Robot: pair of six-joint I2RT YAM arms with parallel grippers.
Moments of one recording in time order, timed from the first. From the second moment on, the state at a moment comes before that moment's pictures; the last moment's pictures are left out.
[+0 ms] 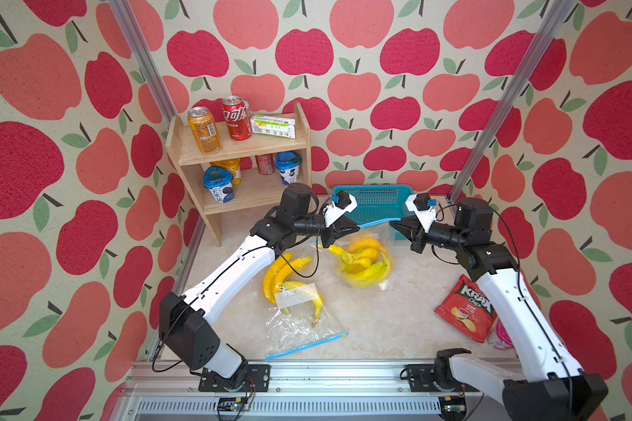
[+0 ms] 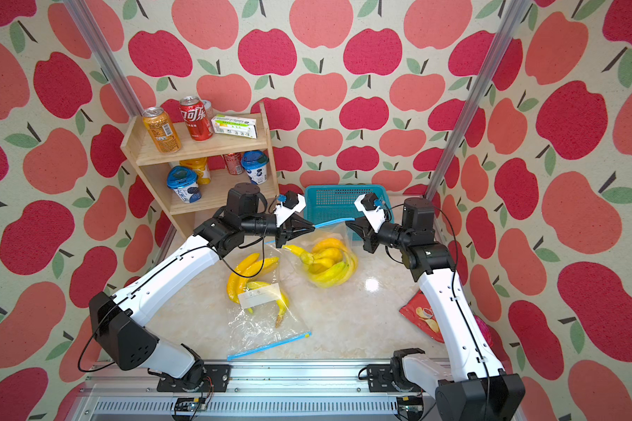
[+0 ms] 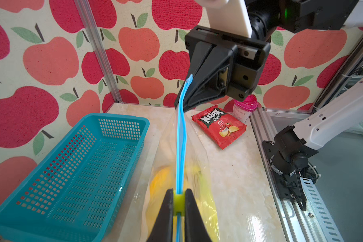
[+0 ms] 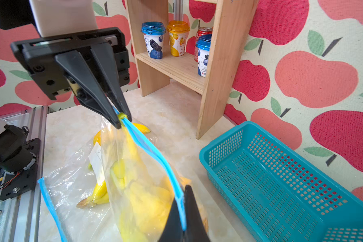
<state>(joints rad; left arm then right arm) -0.60 1.50 1.46 -0.34 0.76 0.32 0.20 1.13 1.18 -0.44 -0.80 -0.37</state>
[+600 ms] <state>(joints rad) -0.46 1.30 1.25 -0.37 0.71 0.32 0.12 1.19 1.20 -0.37 -0.77 -0.30</state>
